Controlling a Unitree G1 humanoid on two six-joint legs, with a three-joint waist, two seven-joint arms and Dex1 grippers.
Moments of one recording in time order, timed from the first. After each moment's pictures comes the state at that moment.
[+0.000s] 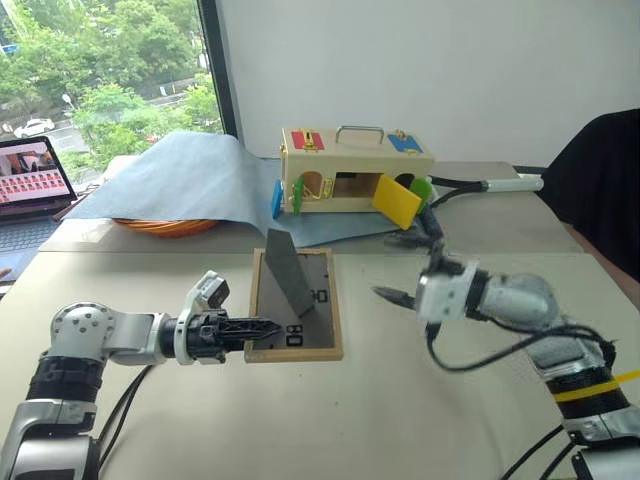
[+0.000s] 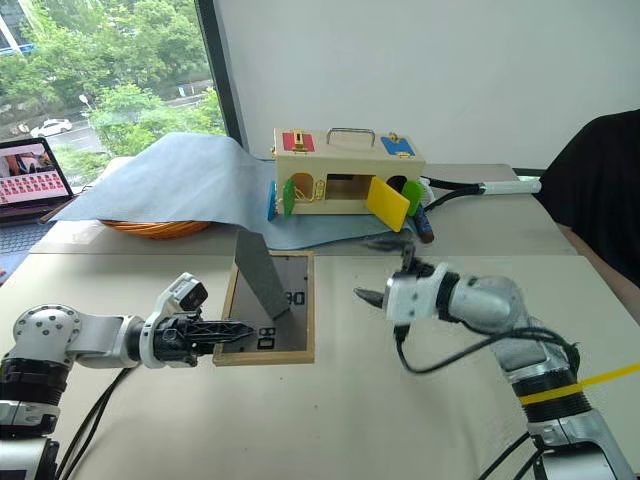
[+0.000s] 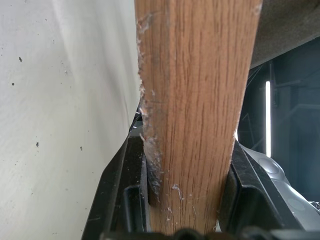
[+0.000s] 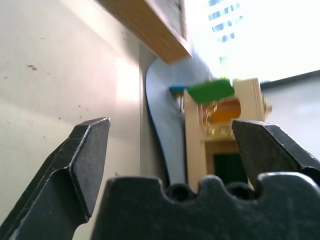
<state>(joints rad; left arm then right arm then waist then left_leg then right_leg) -0.55 0.77 0.07 0.30 -1.65 1.61 -0.57 -0.52 -0.70 0.18 0.10 -0.37 -0.73 0.60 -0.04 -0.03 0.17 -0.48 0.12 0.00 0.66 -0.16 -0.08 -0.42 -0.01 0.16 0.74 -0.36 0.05</state>
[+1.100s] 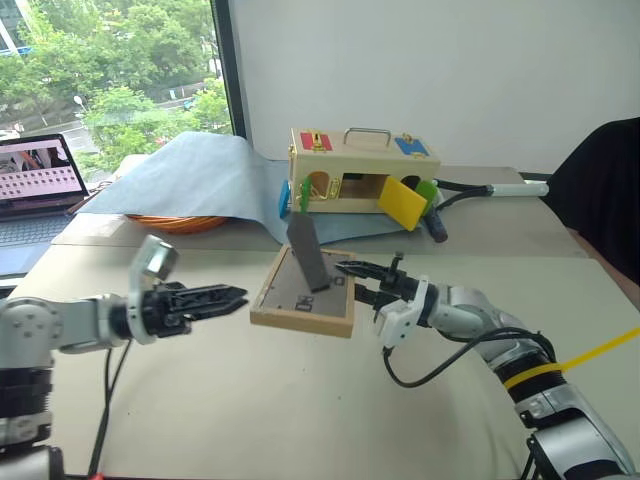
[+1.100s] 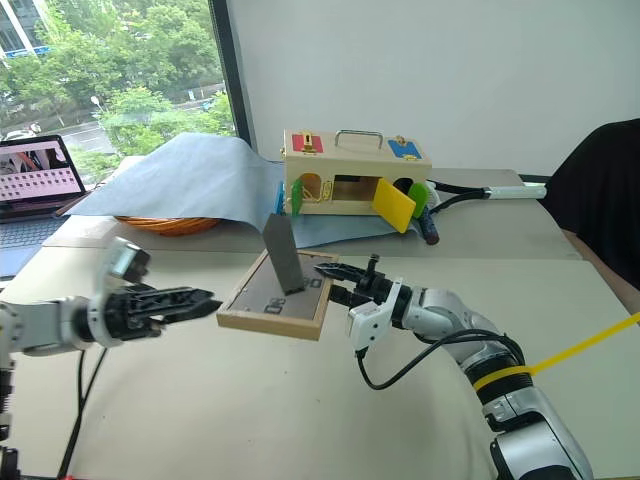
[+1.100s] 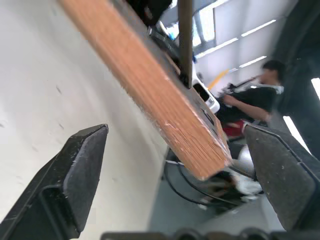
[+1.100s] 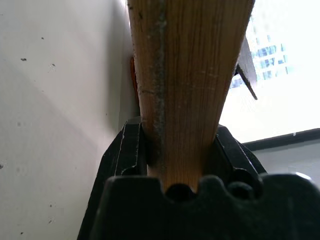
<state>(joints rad) -0.43 0.94 0.36 0.04 -1.34 1.35 -0.87 -0.66 -0.55 0.29 0.38 -0.33 -0.83 0.42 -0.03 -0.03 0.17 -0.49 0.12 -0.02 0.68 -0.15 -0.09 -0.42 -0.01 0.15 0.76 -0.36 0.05</state>
